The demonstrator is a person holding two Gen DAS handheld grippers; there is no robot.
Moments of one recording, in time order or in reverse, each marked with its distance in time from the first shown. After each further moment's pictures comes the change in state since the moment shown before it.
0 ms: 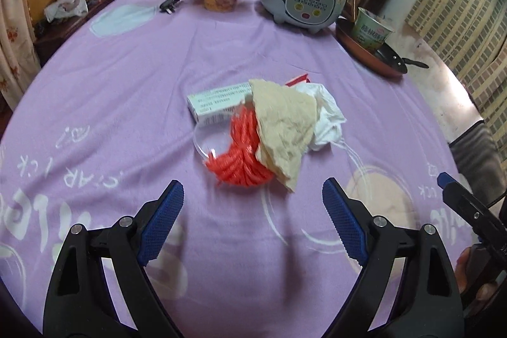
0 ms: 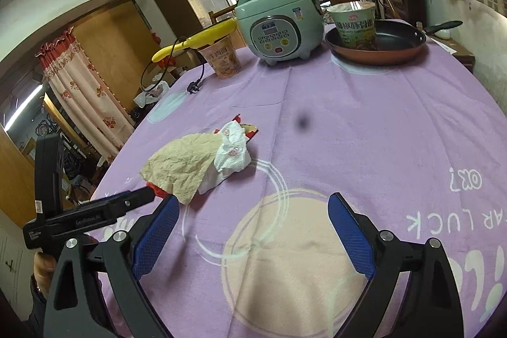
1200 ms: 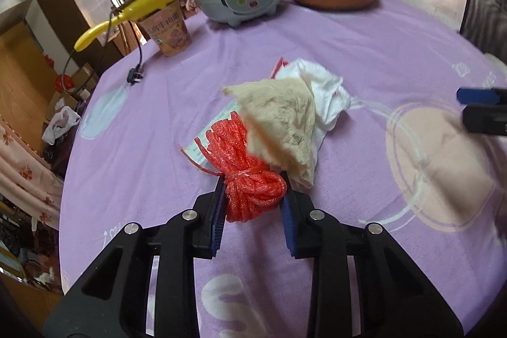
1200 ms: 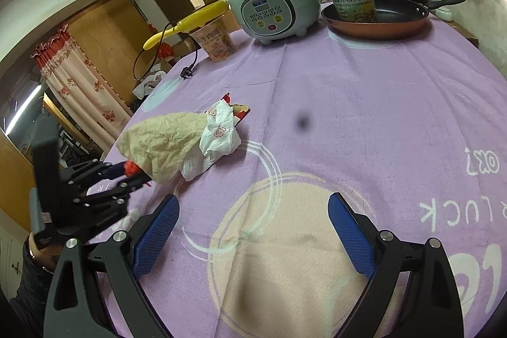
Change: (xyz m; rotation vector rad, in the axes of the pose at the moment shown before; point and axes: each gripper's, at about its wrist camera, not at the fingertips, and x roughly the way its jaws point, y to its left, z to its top) left arm 0.017 -0.032 -0.001 0.523 -0.039 0.155; right arm 0.028 -0.015 -0.009 0.028 0.064 0.014
